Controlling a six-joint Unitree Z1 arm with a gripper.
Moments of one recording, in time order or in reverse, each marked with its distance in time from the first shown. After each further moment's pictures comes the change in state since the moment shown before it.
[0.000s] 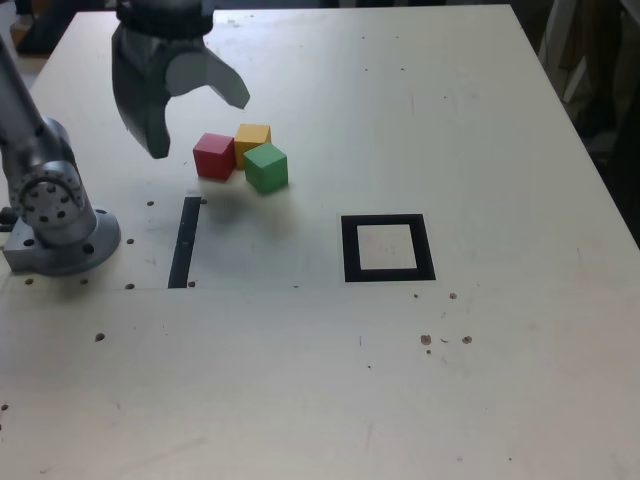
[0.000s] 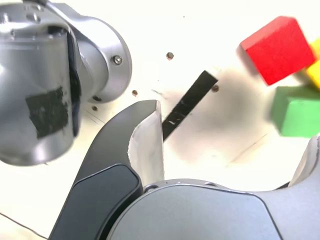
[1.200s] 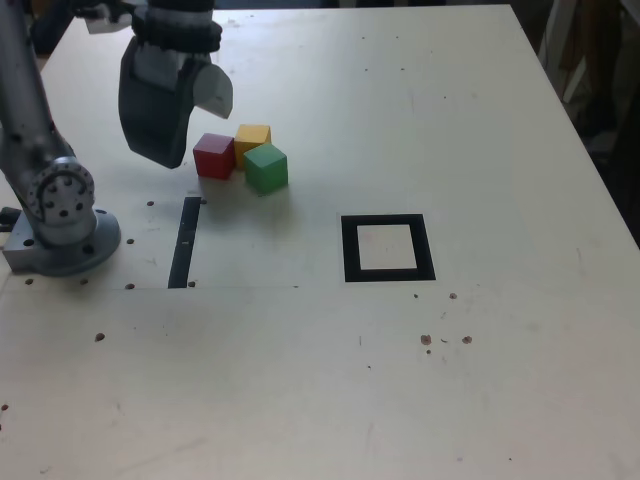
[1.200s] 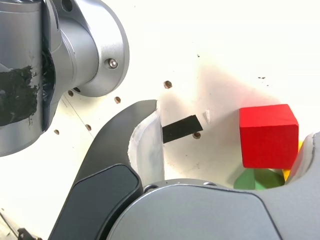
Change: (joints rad) arm 0.285 0.169 0.069 -0.107 -0.028 -0.100
